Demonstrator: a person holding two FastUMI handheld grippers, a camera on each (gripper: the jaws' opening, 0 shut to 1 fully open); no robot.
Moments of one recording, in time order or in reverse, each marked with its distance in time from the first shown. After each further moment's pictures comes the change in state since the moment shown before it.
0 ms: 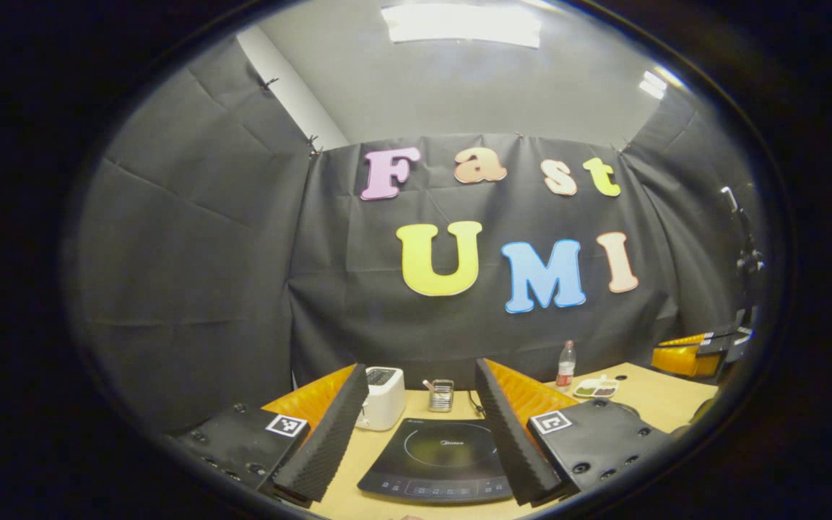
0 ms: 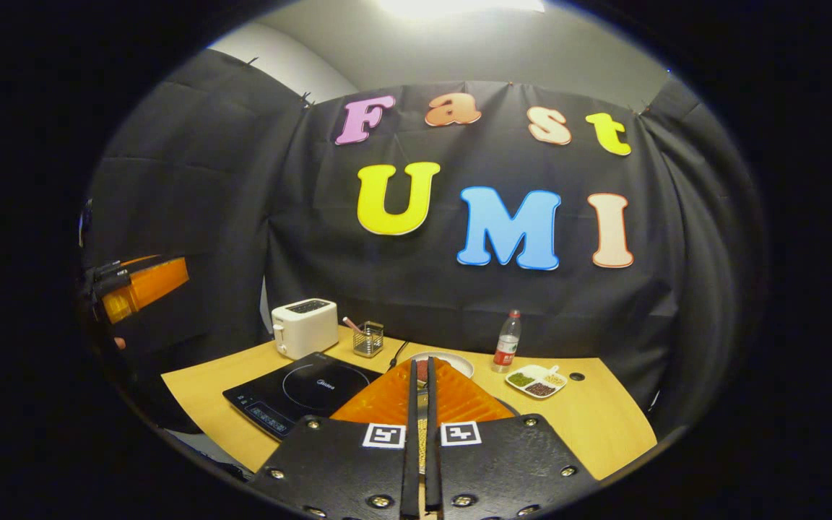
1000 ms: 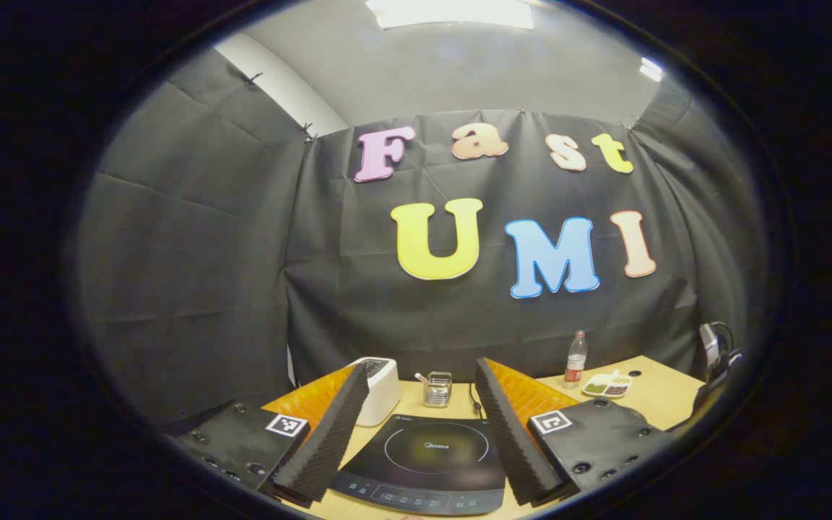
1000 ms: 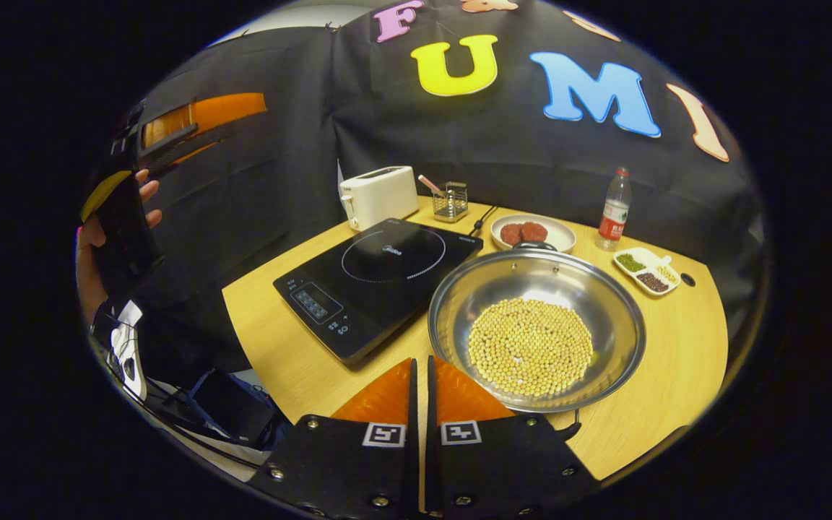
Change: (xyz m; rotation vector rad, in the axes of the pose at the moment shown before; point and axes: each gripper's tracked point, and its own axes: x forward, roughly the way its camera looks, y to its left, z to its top) left arm 0.063 -0.074 -0.022 0.026 0.077 0.053; right arm 0.021 0.023 -0.178 0.062 0.512 0.391
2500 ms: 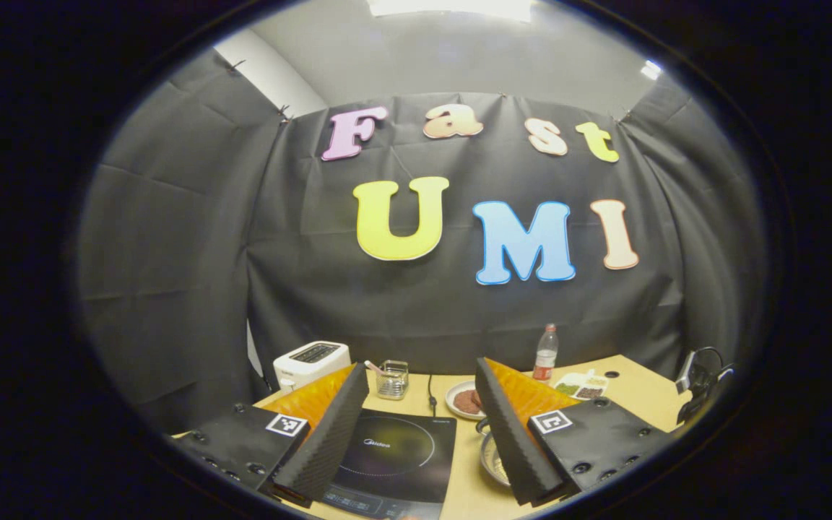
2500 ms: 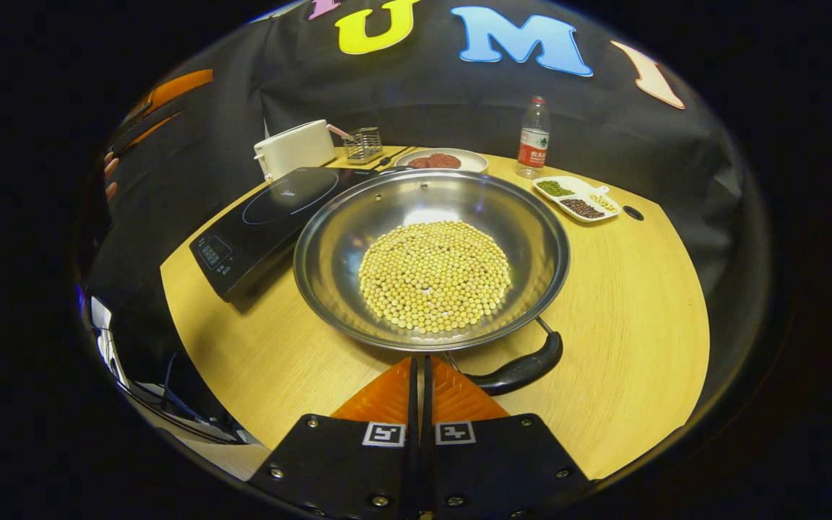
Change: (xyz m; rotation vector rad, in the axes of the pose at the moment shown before) left arm 0.043 -0.099 -0.032 -0.039 0.053 -0.085; right arm -0.019 -0.135 -0.064 0.087 0.164 -0.213
